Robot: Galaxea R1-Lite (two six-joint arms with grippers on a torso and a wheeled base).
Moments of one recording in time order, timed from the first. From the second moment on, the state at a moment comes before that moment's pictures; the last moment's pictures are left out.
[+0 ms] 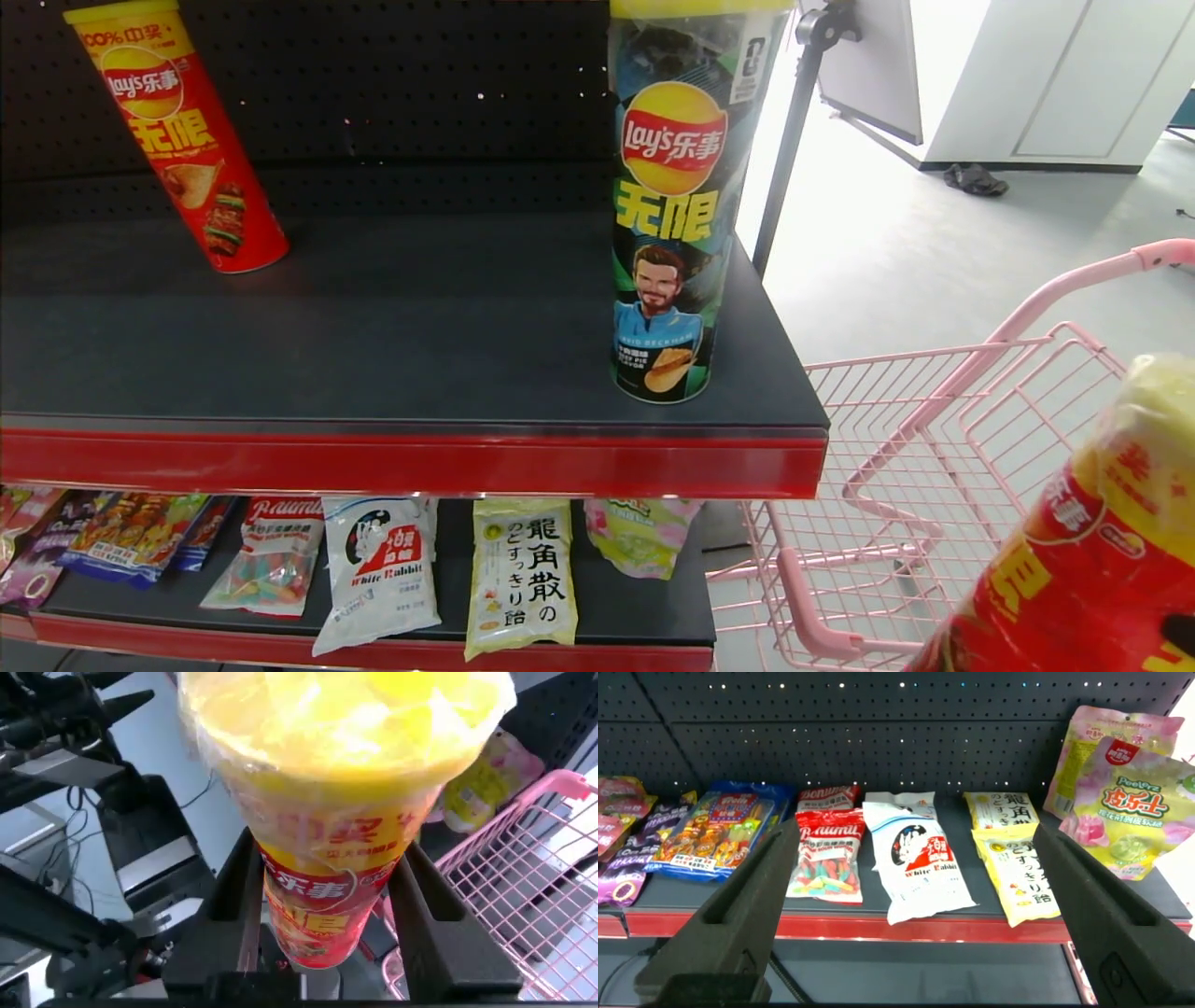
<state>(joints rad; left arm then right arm) 0.00 0.00 0.00 0.00 0.00 0.00 0.62 0.84 -0.77 0.20 0.36 -0.05</state>
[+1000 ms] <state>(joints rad) 0.00 0.00 0.00 0.00 0.00 0.00 0.63 0.85 -0.69 0.10 0.30 -0.05</state>
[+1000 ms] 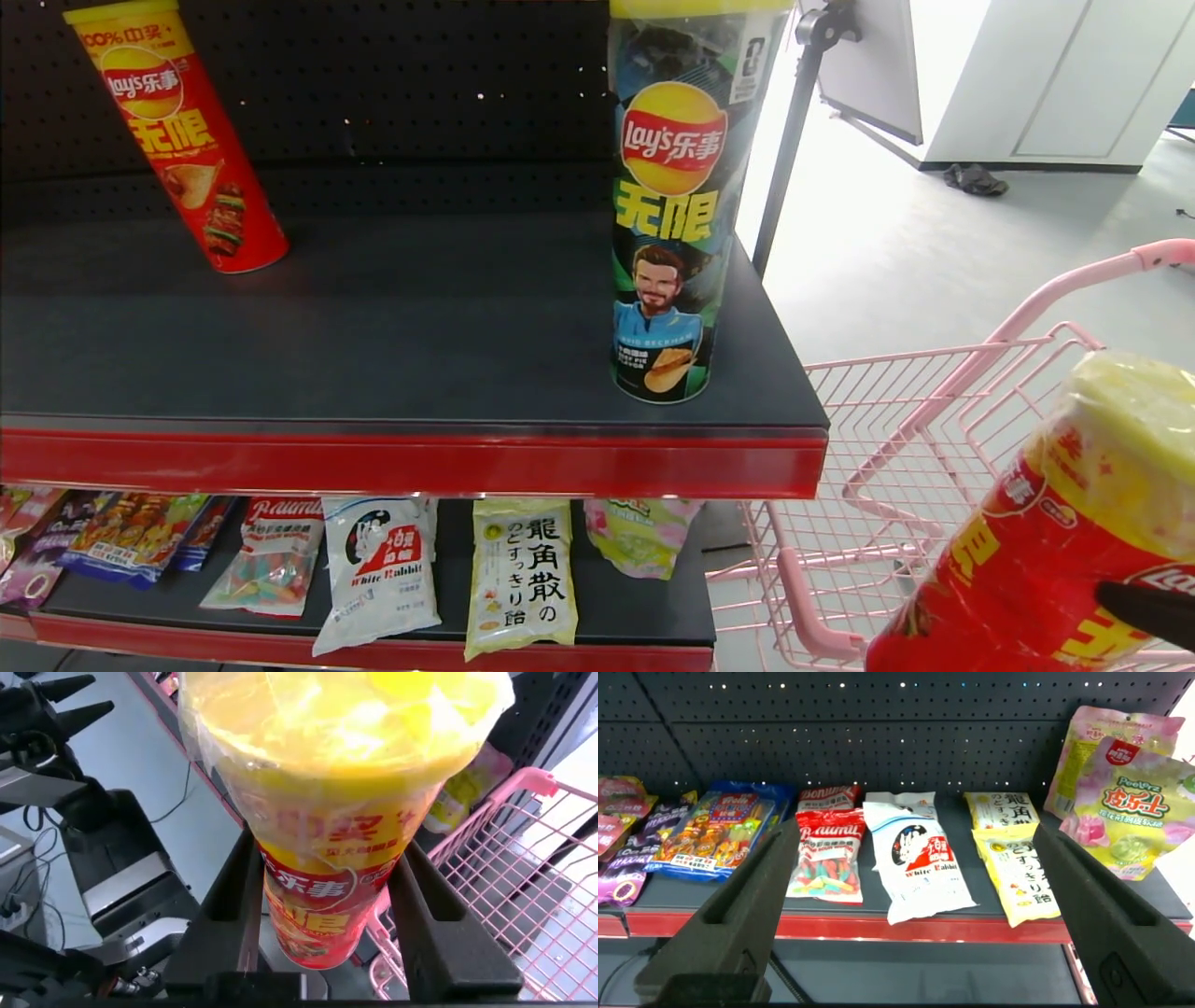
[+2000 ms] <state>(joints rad) 0.00 0.00 0.00 0.00 0.00 0.00 0.64 0.85 -0.69 0.08 0.29 -0.05</state>
